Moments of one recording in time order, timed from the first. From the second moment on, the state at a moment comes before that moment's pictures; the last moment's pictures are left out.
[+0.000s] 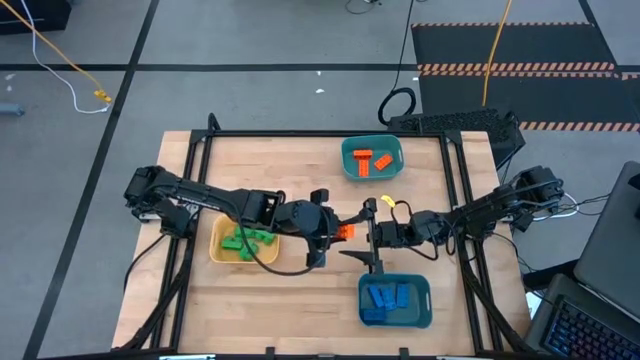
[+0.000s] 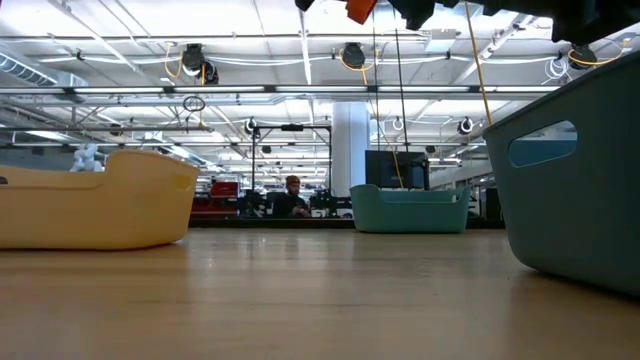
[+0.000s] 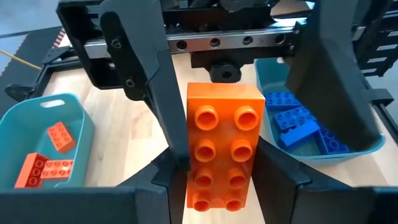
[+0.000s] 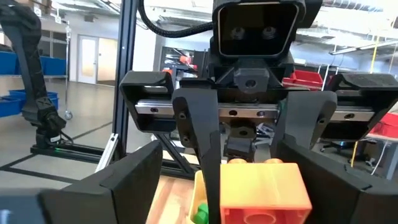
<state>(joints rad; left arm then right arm) -0.20 1.70 1.52 -0.40 -0.18 0.03 0.28 1.42 0.57 1.04 0.18 -0.13</state>
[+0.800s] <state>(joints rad) -0.15 1.69 1.52 -0.52 -0.24 0.08 0.24 1.42 0.57 0.80 0.39 -0.25</state>
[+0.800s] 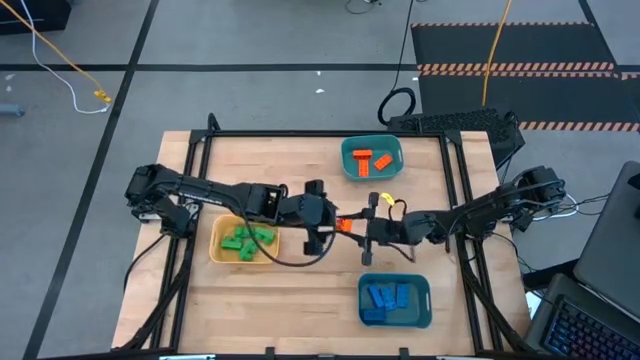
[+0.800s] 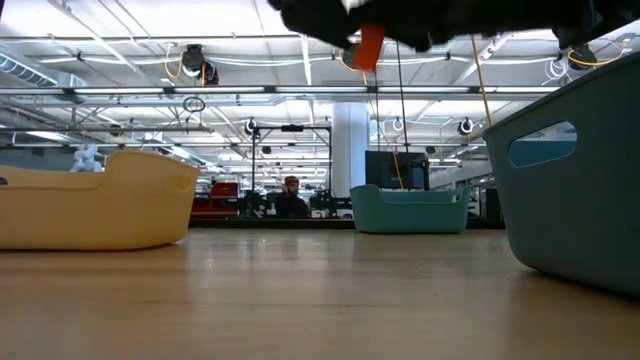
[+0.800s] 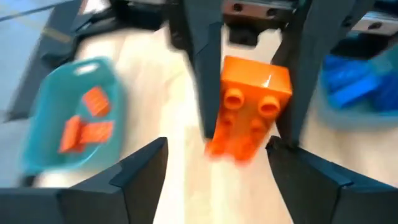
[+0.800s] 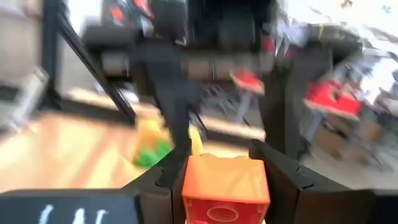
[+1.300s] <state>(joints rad) -0.08 1.48 1.49 -0.66 -0.36 0.12 0.08 1.36 0.57 0.55 0.65 -0.11</state>
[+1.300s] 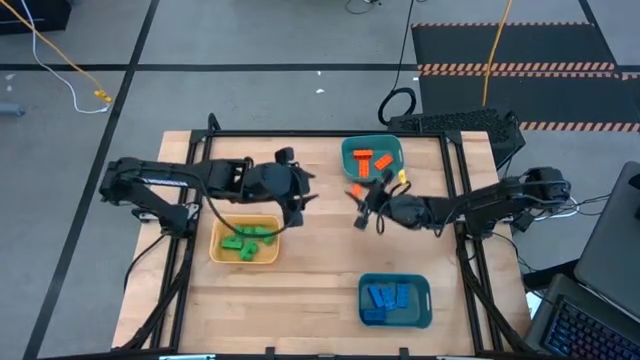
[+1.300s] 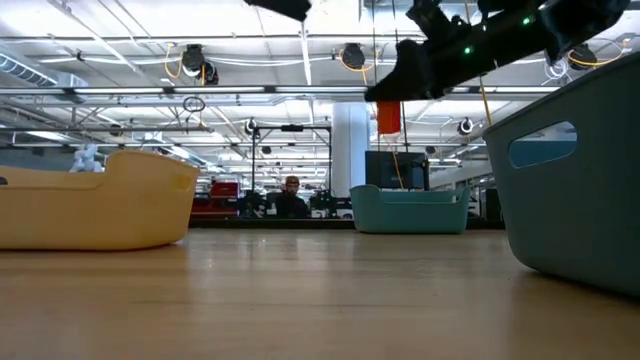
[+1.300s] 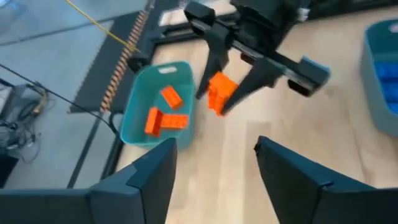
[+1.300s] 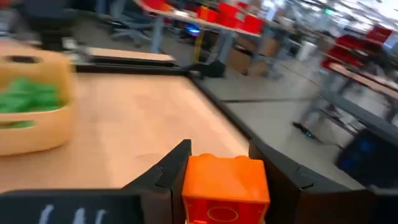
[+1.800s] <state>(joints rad) -0.04 1.35 0.94 -0.11 -0.29 0.09 -0.32 1.24 0.57 0.31 0.39 0.07</state>
